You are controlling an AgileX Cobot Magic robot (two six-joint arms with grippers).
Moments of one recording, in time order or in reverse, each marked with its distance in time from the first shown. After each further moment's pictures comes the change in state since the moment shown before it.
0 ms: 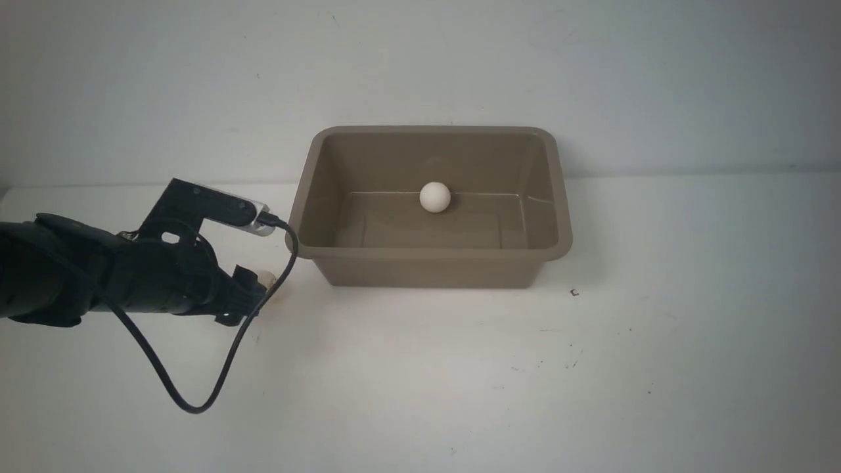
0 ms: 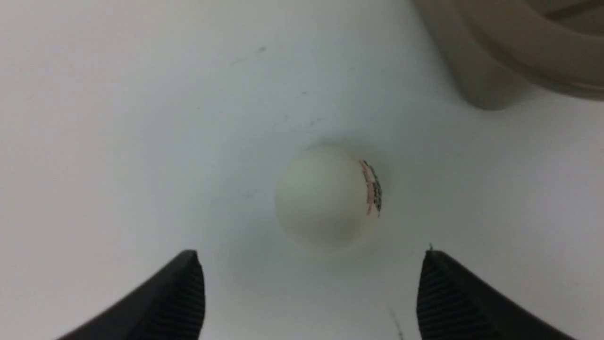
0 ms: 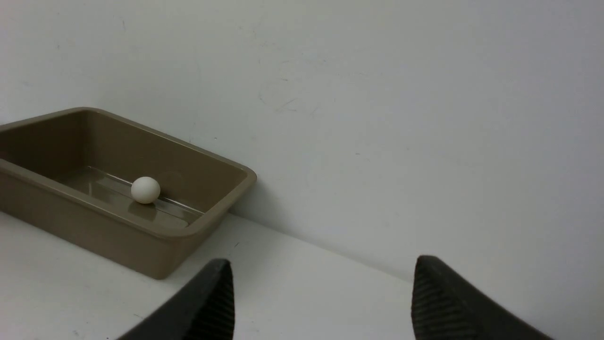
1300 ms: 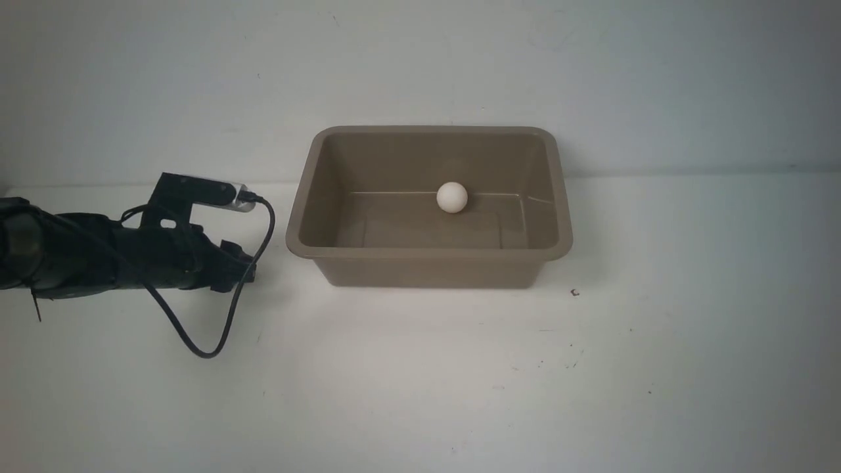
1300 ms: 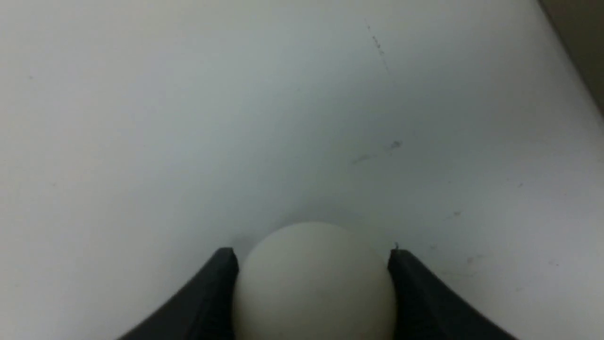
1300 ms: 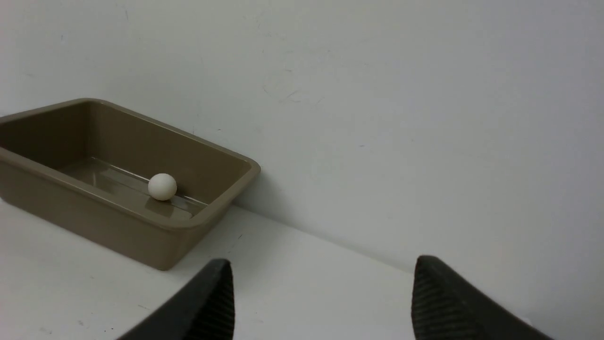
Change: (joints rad) right arm 0.000 0.000 0.000 0.000 0.017 0.000; left arm 0.119 0.310 -0.239 -0.502 0.116 0.486
